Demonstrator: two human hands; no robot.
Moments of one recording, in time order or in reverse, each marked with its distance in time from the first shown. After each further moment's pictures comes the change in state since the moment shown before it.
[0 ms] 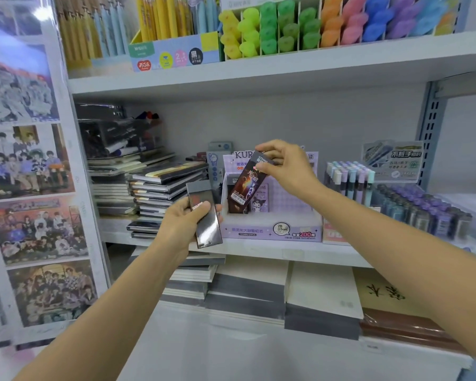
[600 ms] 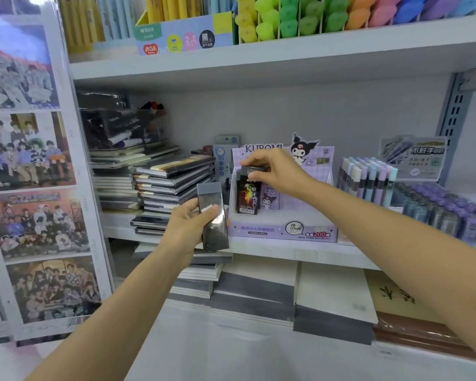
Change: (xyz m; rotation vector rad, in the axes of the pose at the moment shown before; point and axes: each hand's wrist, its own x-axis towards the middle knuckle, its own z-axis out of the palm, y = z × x) left_hand 0.009 -0.016 -0.012 -0.011 -0.055 -0.008; right_hand 0.019 0.015 0.033 -0.243 -0.239 -0.145
